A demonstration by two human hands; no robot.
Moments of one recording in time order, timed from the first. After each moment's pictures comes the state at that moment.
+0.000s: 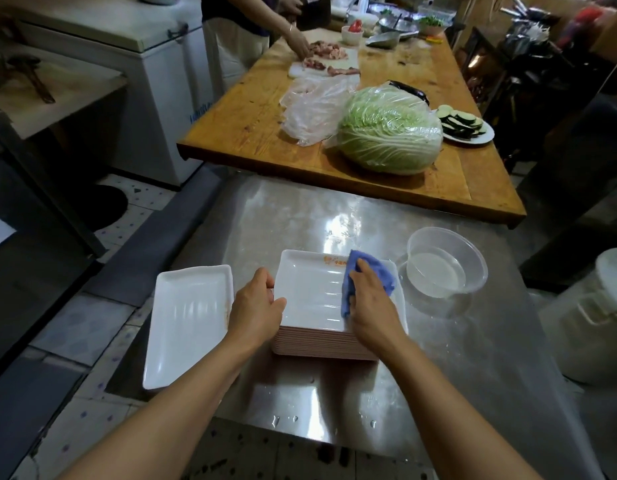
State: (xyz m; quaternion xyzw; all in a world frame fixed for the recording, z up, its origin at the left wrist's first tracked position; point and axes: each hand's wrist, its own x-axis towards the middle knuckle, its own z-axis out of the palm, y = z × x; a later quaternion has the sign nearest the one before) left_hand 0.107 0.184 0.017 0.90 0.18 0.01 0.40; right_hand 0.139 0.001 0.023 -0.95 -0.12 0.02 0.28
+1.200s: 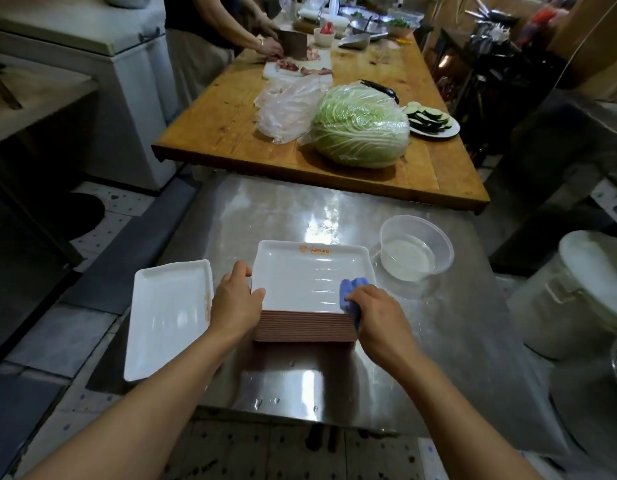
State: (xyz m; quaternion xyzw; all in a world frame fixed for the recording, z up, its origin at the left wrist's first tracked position) left_hand 0.099 0.174 0.016 0.91 0.19 0.01 0.37; right_hand 0.091 -0.046 0.042 -0.96 -0.15 0.00 0.22
